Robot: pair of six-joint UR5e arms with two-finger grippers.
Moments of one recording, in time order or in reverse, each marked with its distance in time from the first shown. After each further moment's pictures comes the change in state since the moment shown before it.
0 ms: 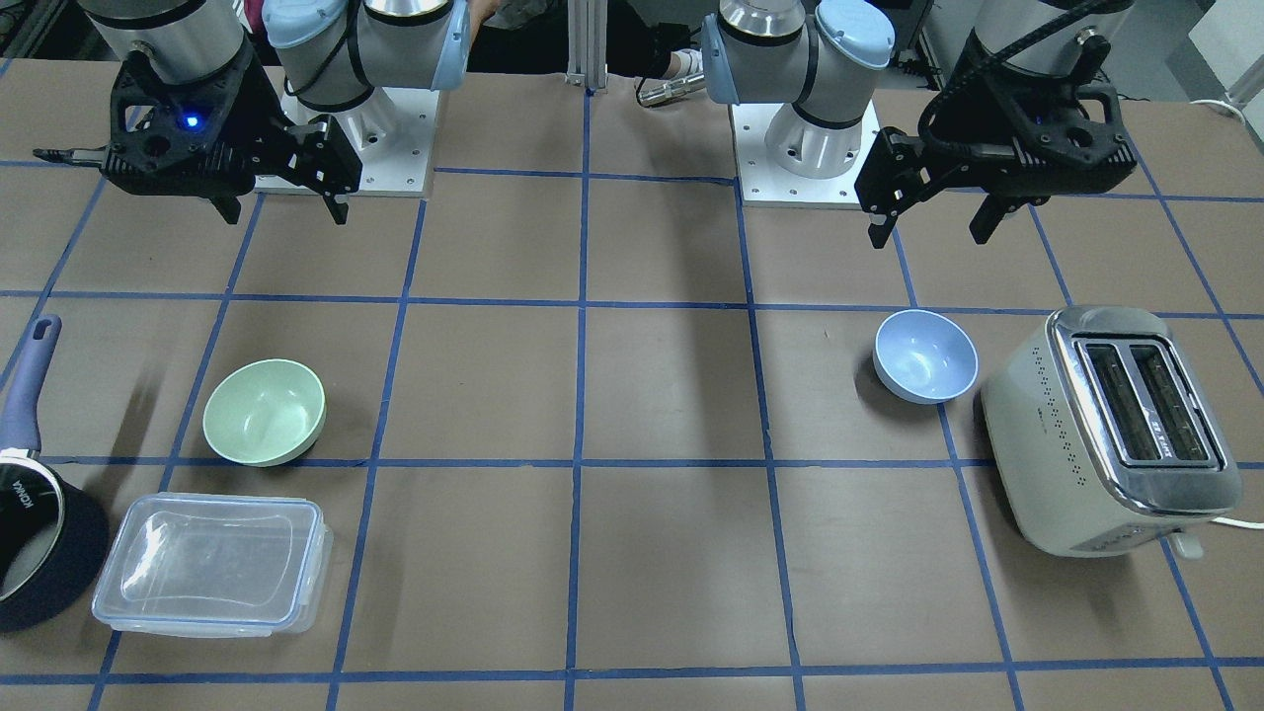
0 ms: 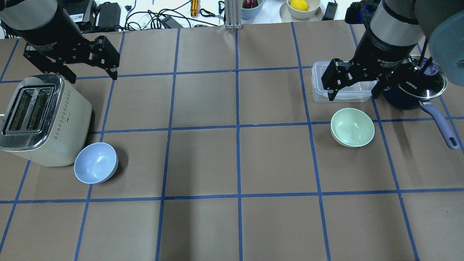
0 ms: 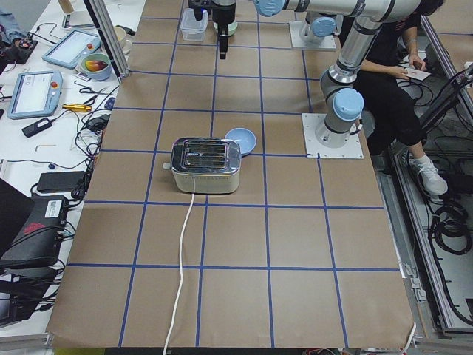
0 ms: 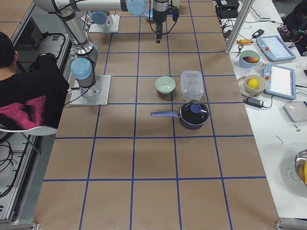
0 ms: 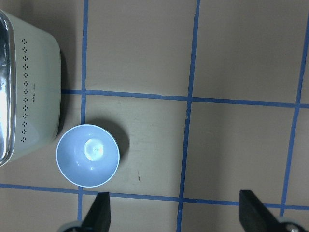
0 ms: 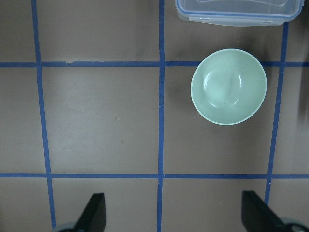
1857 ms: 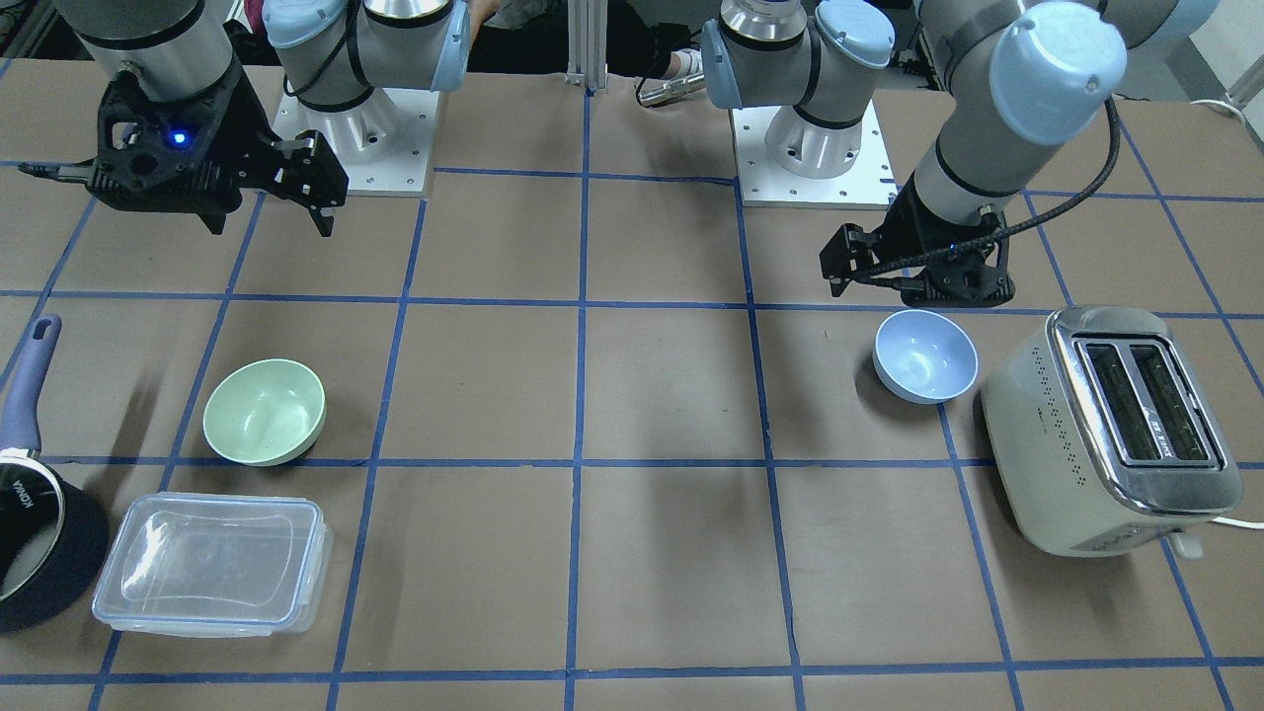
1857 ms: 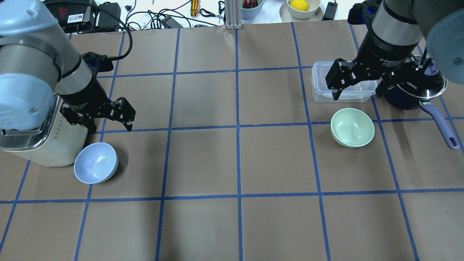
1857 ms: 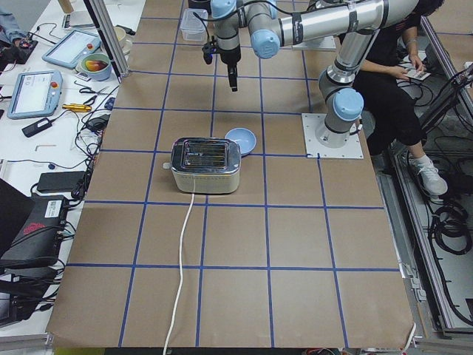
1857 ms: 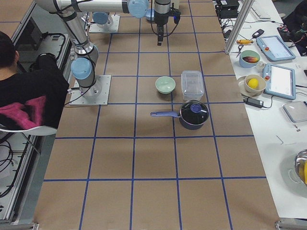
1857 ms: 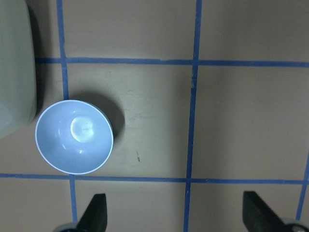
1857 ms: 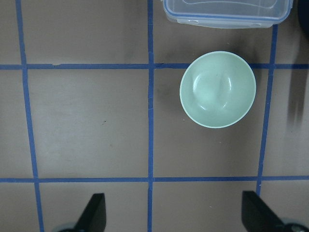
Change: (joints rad) left arm 0.086 -0.010 -0.371 0.170 0.002 0.101; right arm -0.031 0.023 0.004 -0.015 -0.029 -0.034
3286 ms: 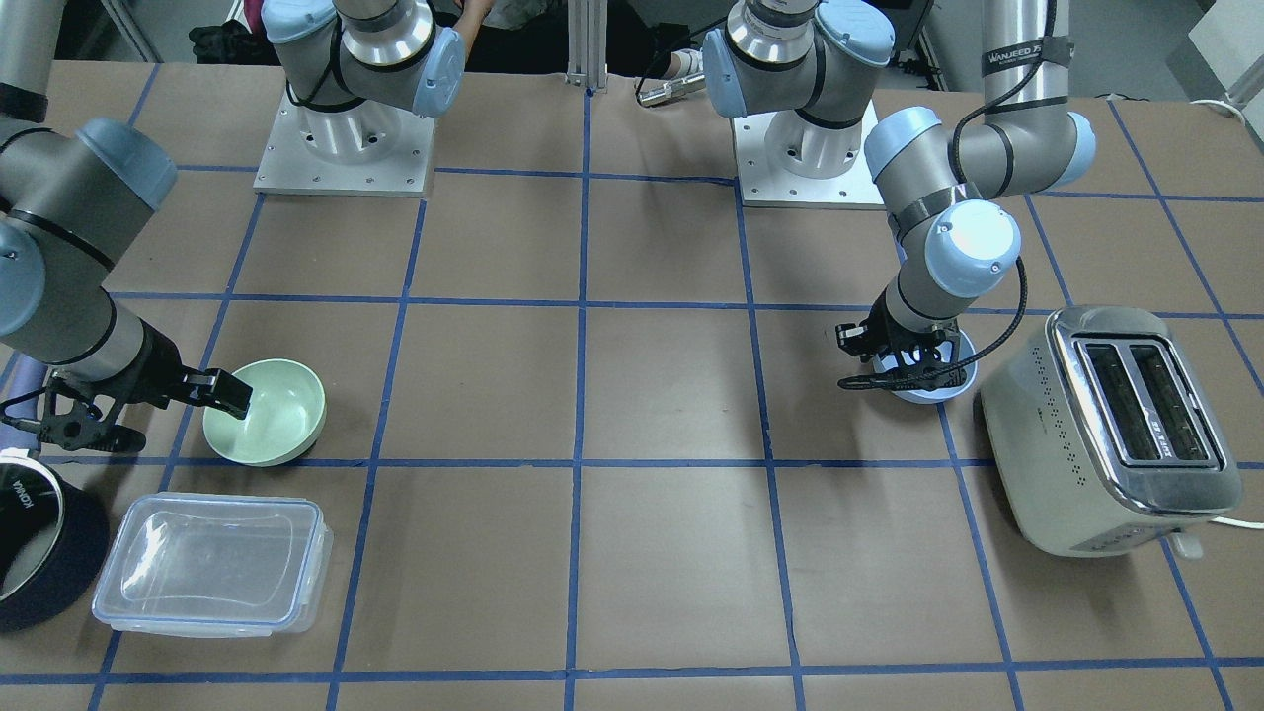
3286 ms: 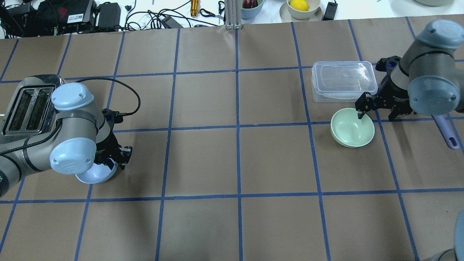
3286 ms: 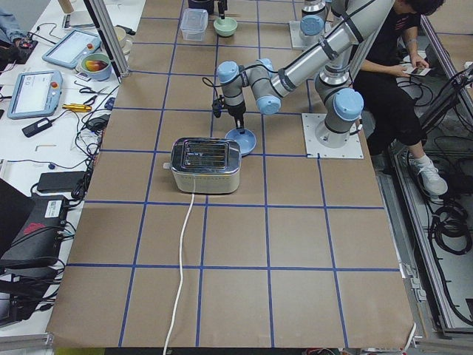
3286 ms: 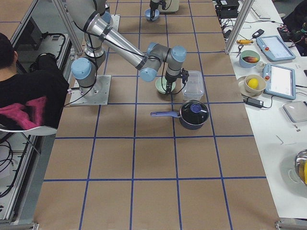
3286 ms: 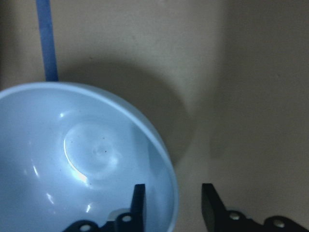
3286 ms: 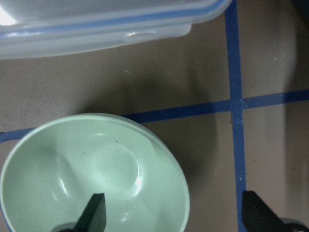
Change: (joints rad) left arm 0.063 -0.189 -0.283 0.450 0.121 0.048; right arm -0.293 0.329 0.295 -0.544 0.011 -0.135
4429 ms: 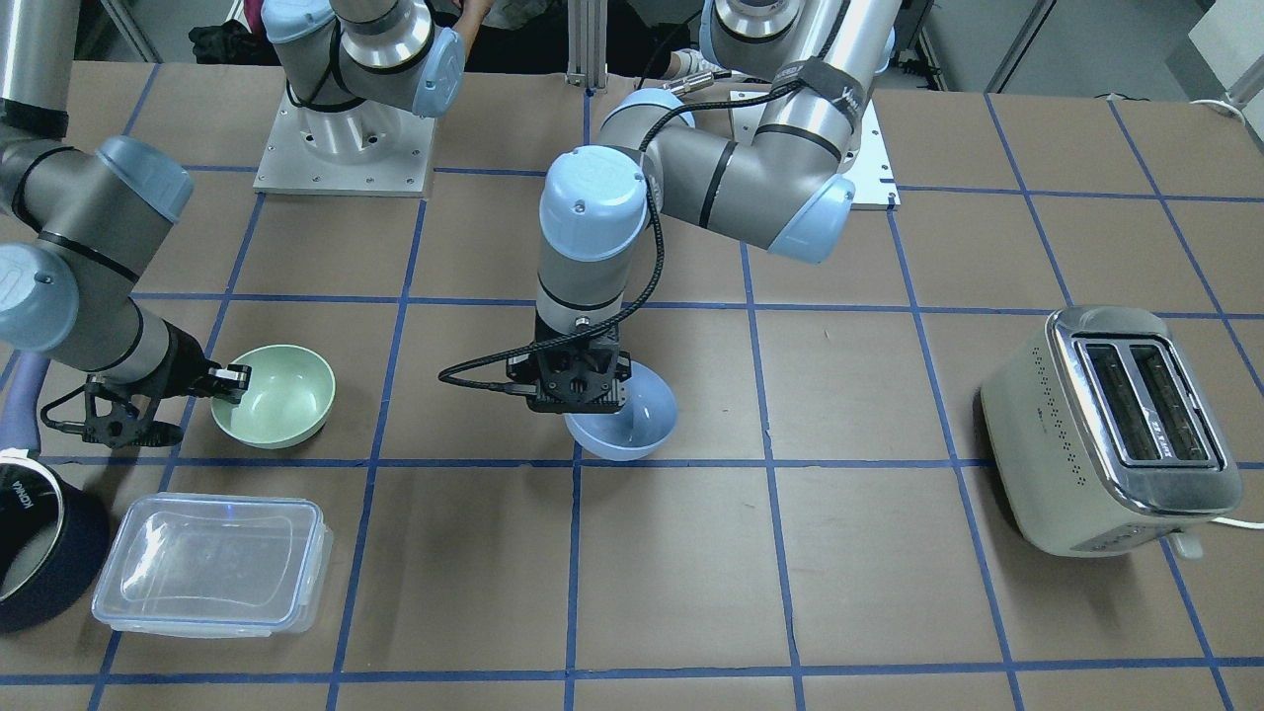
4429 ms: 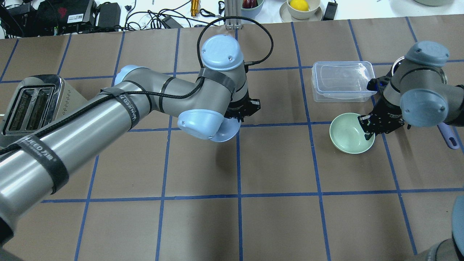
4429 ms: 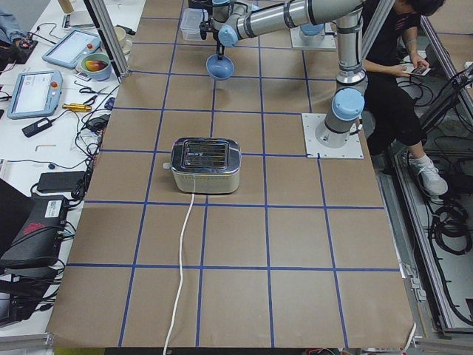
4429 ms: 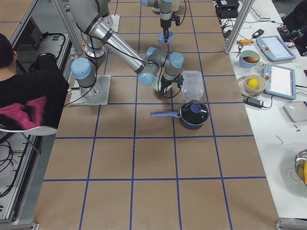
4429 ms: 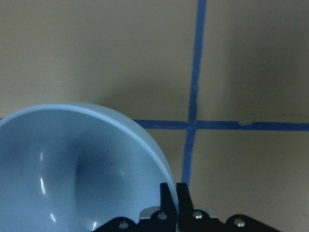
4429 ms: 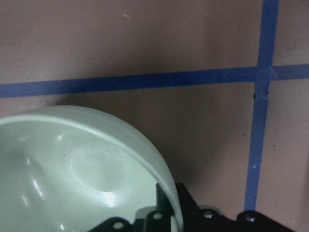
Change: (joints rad) left arm -0.656 -0.271 0.525 0.006 -0.211 -0.661; right arm -0.005 0.017 0.022 0.029 -0.028 -0.084
